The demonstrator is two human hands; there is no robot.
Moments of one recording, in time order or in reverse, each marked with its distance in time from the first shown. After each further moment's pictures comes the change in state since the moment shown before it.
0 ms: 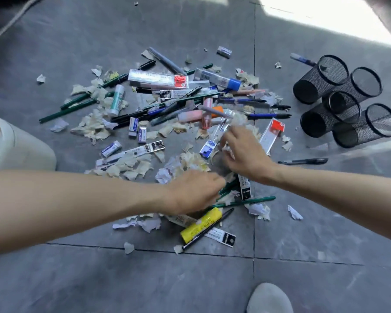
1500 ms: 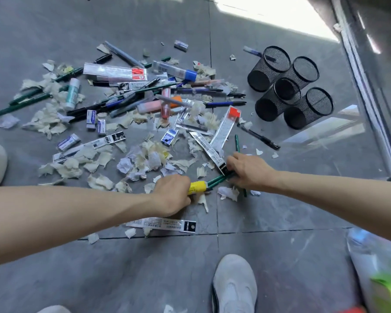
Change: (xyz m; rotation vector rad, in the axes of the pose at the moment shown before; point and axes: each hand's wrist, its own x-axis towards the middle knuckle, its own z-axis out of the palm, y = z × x) left_hand 0.016 0.060 0.022 -0.118 -0.271 -0.481; right_hand -0.114 0.057 -0.015 -0.176 -0.471 0.169
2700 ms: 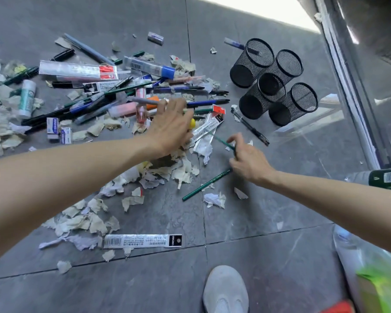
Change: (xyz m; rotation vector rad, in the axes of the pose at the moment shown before) left_hand 0.130 -0.017 -0.069 0.233 0.504 0.186; right_hand 0.008 0.032 -0.002 0.391 0.214 0.376
